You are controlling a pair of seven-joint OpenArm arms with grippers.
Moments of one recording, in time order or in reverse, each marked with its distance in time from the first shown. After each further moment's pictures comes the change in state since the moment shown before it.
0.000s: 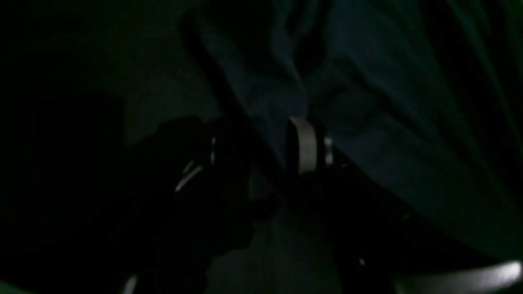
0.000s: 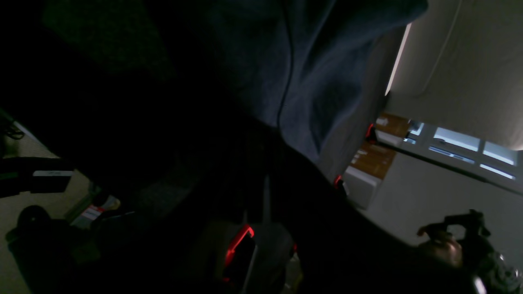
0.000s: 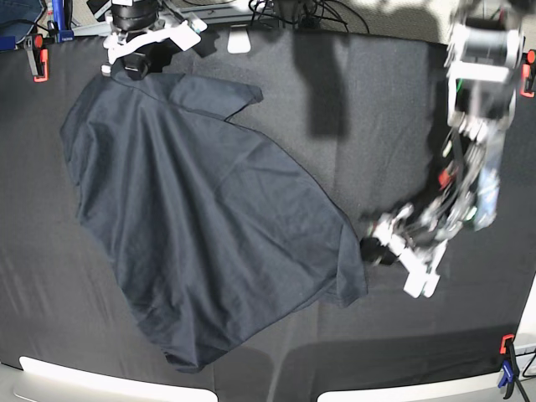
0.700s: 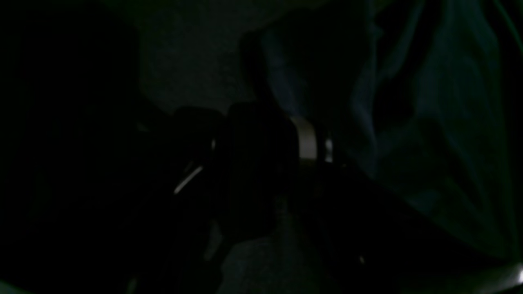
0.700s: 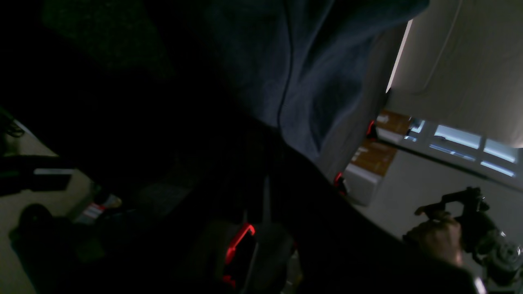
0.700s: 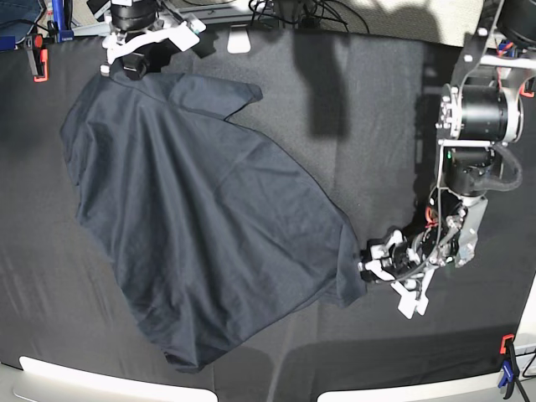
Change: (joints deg) left arm -14.2 2.9 0.0 -25.0 6.2 5.2 -6.5; right arm 0.0 0.0 0.0 0.0 0.2 -2.1 -0.6
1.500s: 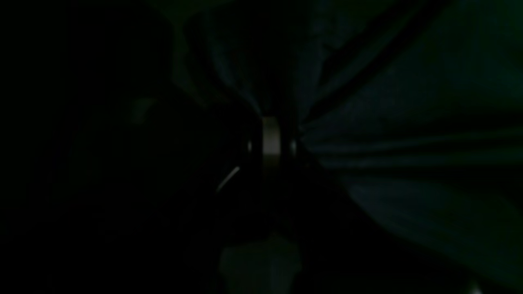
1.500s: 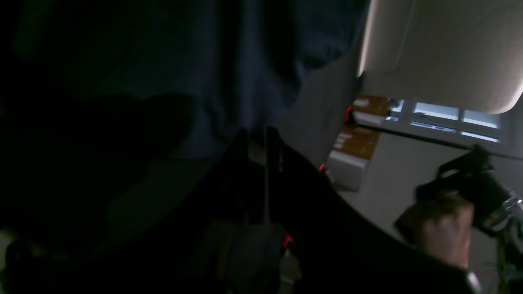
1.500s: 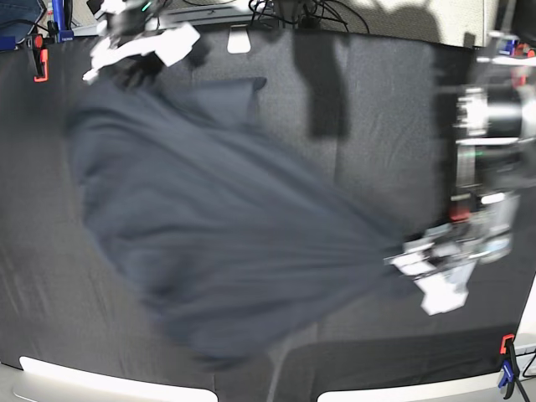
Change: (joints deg) left arm 2.4 -11.4 -0.3 0.1 -0.8 -0.7 1.2; right arm -0.1 0.1 8.4 0.0 0.7 -2.2 6.1
